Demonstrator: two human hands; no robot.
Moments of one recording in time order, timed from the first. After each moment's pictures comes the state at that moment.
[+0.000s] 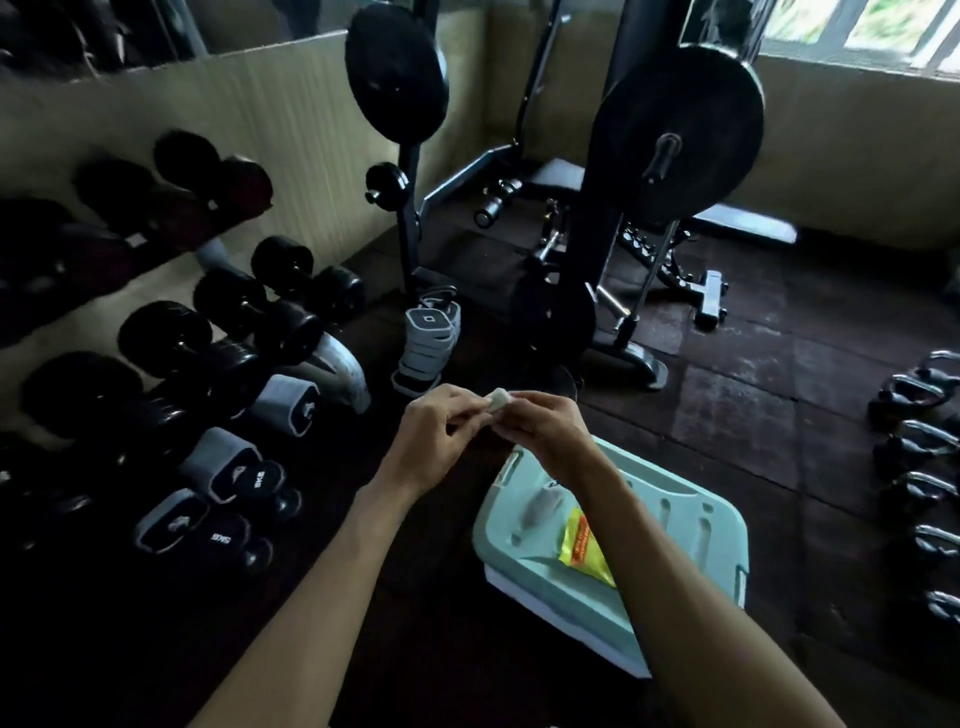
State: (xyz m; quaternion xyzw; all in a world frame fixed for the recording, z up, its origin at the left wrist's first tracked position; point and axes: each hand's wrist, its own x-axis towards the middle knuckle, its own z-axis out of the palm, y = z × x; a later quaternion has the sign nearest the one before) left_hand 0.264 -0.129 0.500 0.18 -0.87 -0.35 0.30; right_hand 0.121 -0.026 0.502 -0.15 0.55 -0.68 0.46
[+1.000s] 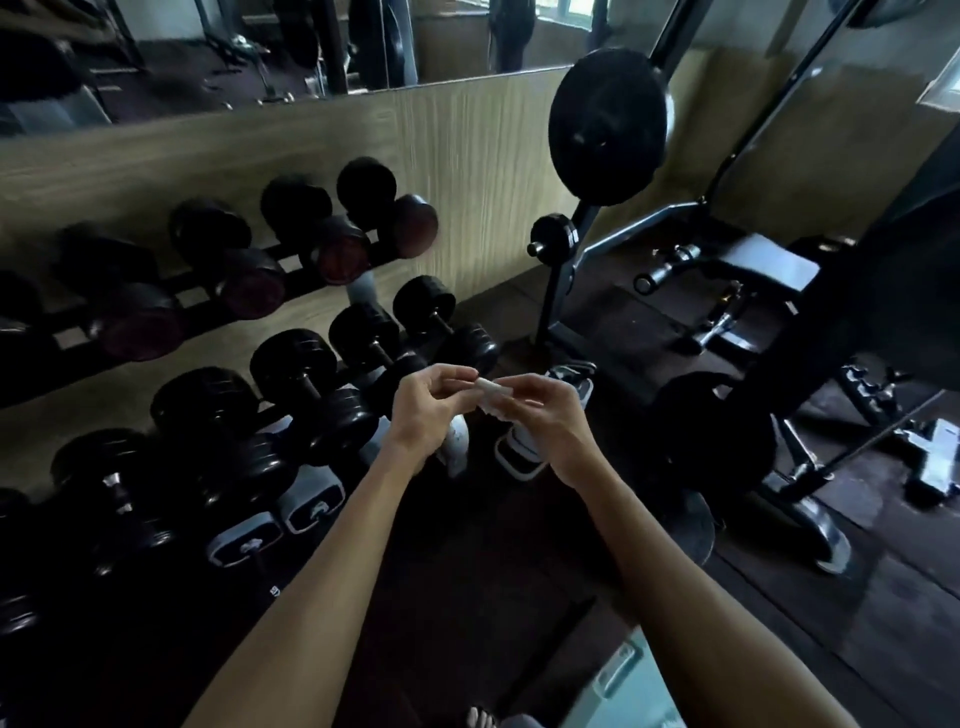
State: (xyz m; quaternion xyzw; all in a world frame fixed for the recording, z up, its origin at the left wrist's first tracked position) left_hand 0.235 -0.488 0.516 0.42 -0.59 -0.56 0.41; right_hand 0.074 -0.424 0.517 -0.46 0.53 -0.57 0.43
